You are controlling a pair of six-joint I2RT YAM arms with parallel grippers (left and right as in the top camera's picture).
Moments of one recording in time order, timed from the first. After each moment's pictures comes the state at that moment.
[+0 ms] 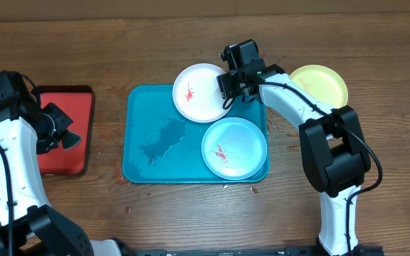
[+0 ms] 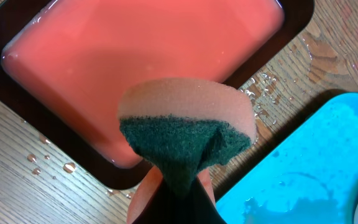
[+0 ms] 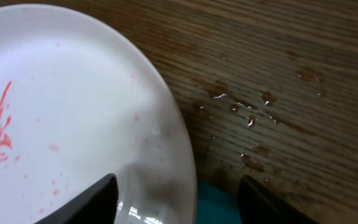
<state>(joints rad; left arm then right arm) 0.46 1.58 1.34 -1.04 0.04 -0.39 0.41 2.19 1.60 -0.42 -0.06 0.07</state>
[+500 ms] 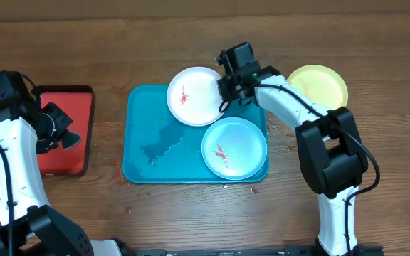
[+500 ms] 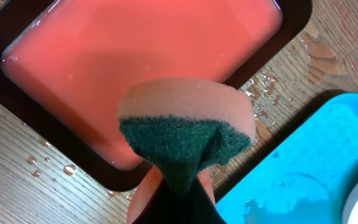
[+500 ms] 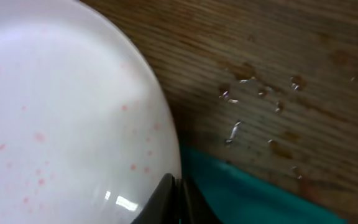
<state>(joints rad) 0.46 1.58 1.34 -1.03 0.04 -0.38 0.45 2.19 1.60 -0.46 -0.05 0.07</state>
